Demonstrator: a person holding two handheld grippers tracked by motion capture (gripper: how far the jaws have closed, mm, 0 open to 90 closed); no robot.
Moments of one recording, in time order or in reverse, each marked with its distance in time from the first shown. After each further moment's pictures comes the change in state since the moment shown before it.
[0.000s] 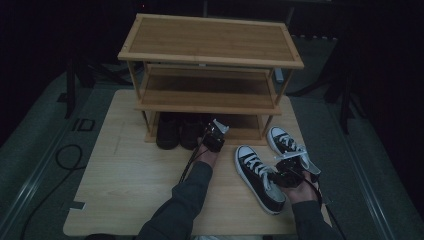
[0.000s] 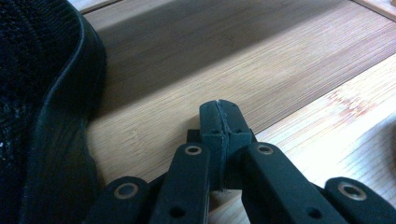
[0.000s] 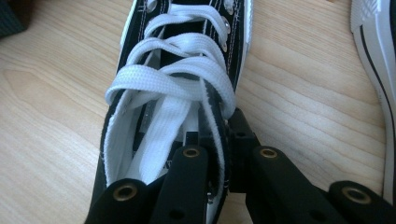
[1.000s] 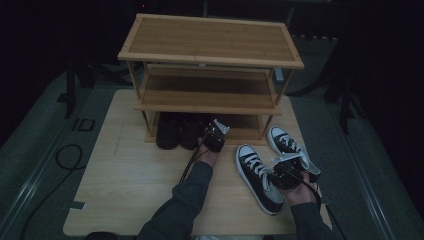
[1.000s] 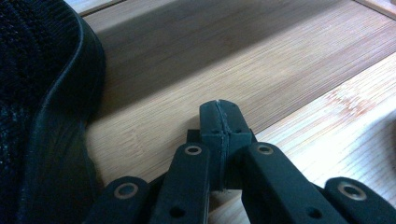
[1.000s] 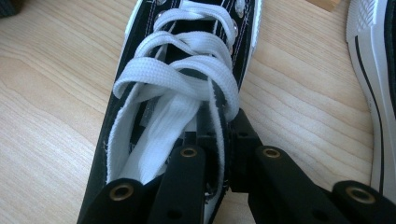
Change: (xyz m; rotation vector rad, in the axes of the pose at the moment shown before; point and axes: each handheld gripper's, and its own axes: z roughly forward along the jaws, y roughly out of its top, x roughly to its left) left arm -0.001 0.000 0.000 -0.001 0.003 0.011; right arm 0.009 -0.001 0.000 0.001 -0.053 -0.075
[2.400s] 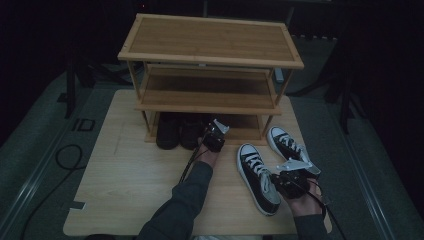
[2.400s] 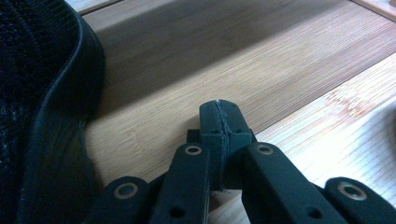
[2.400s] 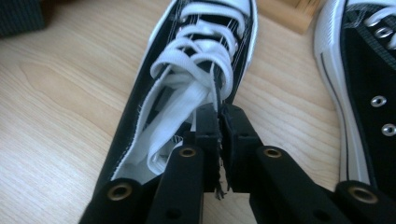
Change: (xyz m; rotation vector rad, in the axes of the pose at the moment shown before) left arm 0.001 0.000 0.000 0.000 -0.004 -0.006; right arm 0.018 -0.015 -0.030 -0.107 -0.069 -0.017
